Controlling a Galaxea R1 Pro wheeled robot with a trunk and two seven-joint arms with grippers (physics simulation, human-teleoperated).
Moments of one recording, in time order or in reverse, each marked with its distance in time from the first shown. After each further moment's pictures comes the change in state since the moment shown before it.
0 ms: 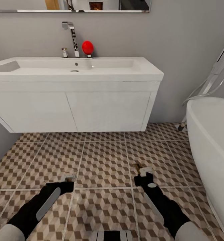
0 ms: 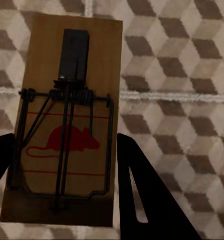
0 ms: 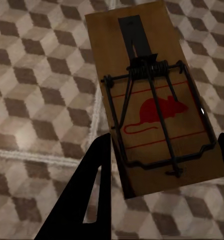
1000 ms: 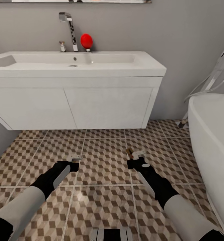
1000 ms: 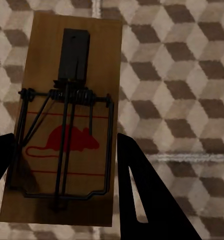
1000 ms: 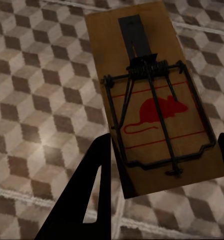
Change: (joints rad) left arm -0.324 -0.090 -0.084 0.338 -0.081 -0.053 -0.029; right arm -0.212 0.057 0.003 0.116 0.011 0.022 0.140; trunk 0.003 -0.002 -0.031
